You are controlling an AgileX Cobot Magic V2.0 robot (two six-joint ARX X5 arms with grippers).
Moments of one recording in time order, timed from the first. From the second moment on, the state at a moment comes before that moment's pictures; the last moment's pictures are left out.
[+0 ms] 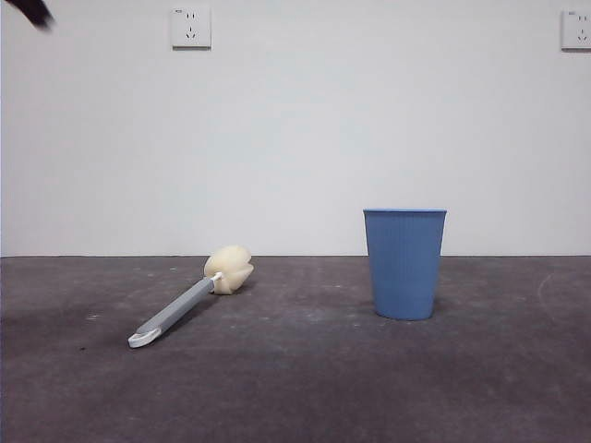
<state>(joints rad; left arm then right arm) -0.12 0.90 0.90 -0.78 0.48 -0.02 0.09 0.62 0.94 -1.15 -0.62 -0.13</state>
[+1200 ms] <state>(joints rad) -0.49 1.68 0.91 -0.25 -0.05 -0.25 0.09 0.65 0.94 -1.15 -0.62 -0.11</state>
